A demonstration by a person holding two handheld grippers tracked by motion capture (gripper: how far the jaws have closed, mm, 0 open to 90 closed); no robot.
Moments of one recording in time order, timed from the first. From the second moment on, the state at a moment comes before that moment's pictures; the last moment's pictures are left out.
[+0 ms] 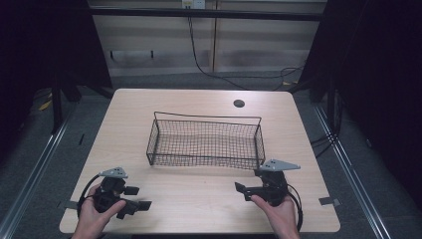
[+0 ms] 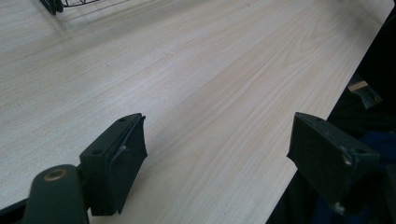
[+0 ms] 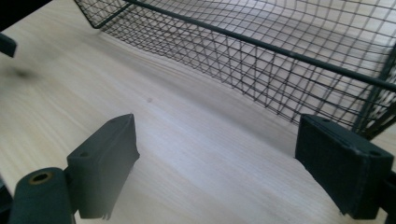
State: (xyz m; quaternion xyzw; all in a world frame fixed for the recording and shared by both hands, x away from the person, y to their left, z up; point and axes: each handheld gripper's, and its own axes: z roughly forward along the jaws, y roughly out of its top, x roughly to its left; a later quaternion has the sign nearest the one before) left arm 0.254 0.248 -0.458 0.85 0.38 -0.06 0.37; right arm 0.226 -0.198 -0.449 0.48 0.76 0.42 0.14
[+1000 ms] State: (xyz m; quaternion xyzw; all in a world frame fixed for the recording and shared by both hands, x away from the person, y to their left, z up) left arm 0.254 0.248 -0.459 0.85 0.38 -0.06 0.37; right arm 0.225 -0.210 -0.420 0.49 0.75 0.41 0.20
